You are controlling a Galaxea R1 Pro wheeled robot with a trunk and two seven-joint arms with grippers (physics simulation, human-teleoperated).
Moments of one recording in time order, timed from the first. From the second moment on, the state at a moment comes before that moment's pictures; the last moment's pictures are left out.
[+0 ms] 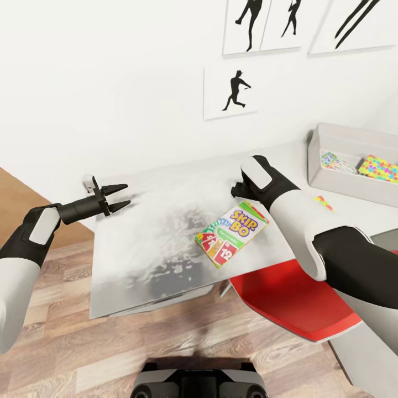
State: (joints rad) left arm -1.11 0.36 0.05 -0.75 0.79 1.04 -0.91; right arm -1.56 0.12 0.30 -0.37 -0.96 0.80 -0.87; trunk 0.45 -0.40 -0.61
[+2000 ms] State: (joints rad) left arm -1.11 0.36 0.05 -0.75 0.79 1.04 -0.91; right arm -1.55 0.12 0.30 -0.38 -0.95 0.84 -0.87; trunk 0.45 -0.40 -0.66
